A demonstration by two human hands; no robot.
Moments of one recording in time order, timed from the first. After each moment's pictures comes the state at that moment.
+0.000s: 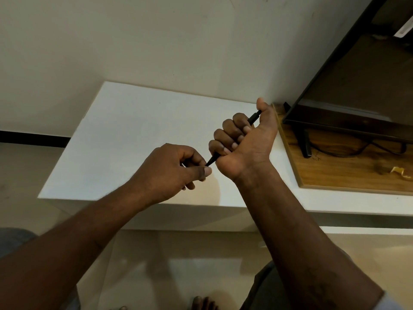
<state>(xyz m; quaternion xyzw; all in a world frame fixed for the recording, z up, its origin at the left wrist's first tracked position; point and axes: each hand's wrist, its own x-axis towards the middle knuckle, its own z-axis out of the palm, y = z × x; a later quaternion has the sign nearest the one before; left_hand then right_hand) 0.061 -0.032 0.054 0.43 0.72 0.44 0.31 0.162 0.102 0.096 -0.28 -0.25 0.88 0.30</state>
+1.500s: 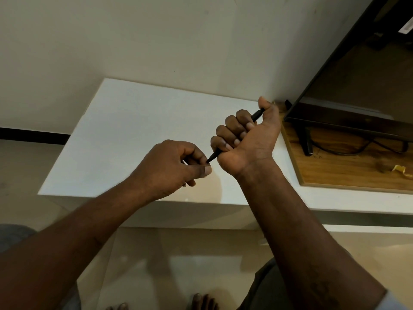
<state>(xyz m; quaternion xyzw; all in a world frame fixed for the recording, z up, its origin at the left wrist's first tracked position) 0.061 -0.032 0.058 0.43 0.73 0.44 0.31 0.161 0.103 0.095 -0.28 -0.24 0.88 0.31</state>
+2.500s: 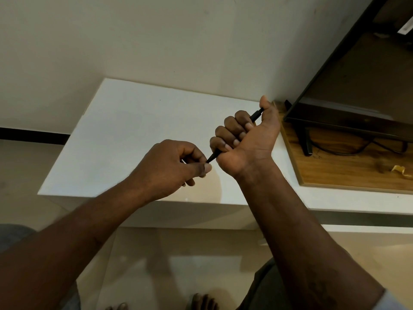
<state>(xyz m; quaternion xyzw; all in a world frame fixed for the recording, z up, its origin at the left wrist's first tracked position) 0.061 -0.032 0.058 0.42 0.72 0.45 0.31 0.162 0.104 0.095 -0.28 -0.23 0.88 0.31</state>
